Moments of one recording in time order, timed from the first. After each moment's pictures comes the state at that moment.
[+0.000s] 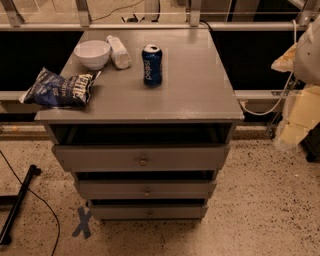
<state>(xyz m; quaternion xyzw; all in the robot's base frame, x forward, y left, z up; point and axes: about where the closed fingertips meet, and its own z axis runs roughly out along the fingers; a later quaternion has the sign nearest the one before) 0.438 -0.217 0.977 -0.60 0.78 -0.04 0.16</state>
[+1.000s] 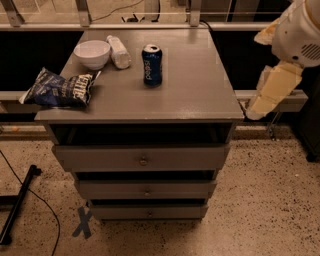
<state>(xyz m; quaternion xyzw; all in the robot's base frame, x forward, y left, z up) 0.497 -0.189 0.996 -0.60 0.75 -0.05 0.25</state>
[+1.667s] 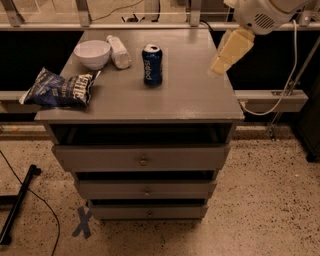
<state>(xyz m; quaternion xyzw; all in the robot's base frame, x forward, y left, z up) 0.595 -0.137 1.032 -0.59 0.71 -0.06 0.37</state>
